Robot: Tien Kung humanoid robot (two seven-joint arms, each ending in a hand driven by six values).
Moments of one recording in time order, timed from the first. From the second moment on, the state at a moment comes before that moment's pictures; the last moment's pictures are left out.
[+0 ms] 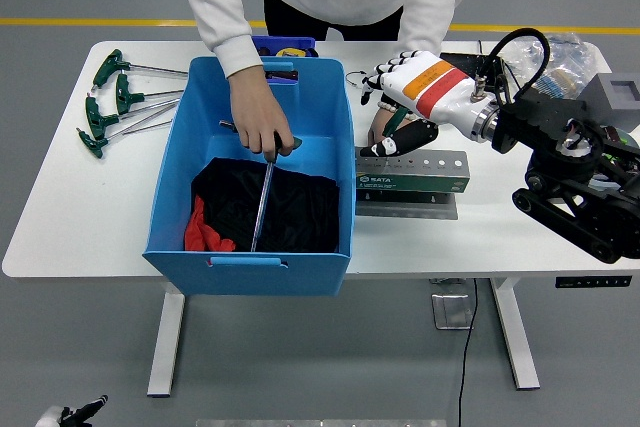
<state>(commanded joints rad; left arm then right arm) -0.19 0.13 -0.63 -0.18 0.77 0.18 0.03 1.02 -0.32 0.32 1.02 -1.96 -0.24 0.13</state>
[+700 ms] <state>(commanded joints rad) -0.21 0.13 -0.62 -0.18 0.75 0.19 0.02 1.09 -0.20 0.16 0.77 -1.96 -0.21 0.18</state>
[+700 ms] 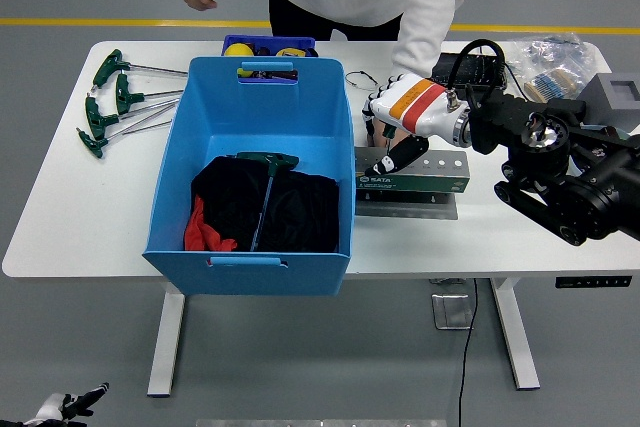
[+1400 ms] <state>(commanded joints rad) -0.23 0.13 -0.60 -0.18 0.74 0.19 0.02 1.11 -0.18 0.07 0.68 -1.99 -0.21 0.21</state>
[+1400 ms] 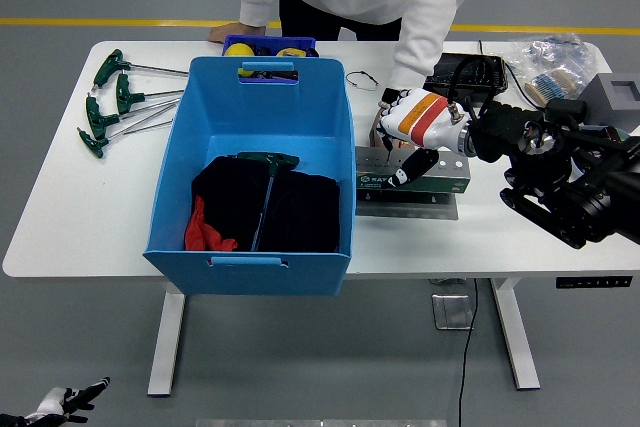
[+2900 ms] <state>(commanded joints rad) -0.26 0.13 -0.63 -0.19 0.79 0.20 0.03 1.16 -0.18 0.11 0.63 -2.27 -0.09 0.31</state>
